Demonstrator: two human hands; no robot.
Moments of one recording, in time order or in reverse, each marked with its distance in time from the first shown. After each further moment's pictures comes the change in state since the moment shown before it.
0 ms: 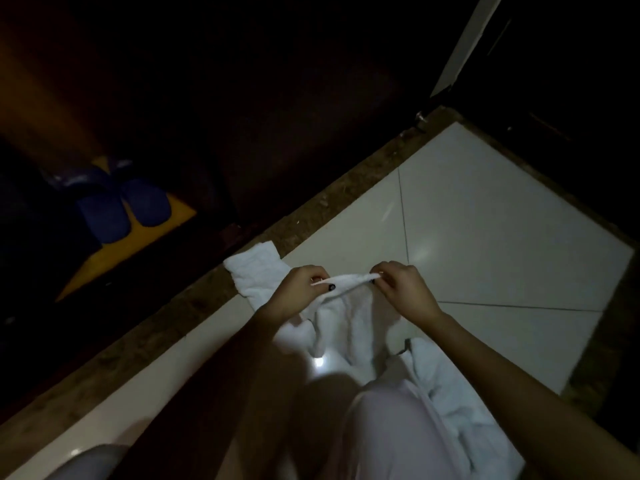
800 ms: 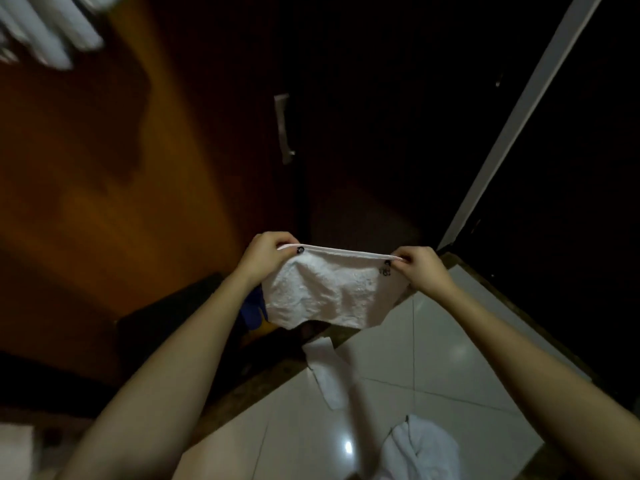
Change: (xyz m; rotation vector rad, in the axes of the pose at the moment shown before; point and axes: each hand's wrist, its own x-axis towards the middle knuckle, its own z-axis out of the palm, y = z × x) left_hand -0.289 0.506 -0.421 0.169 0.461 0.102; right_hand -0.030 -0.409 -0.499 -0.016 0.094 -0.084
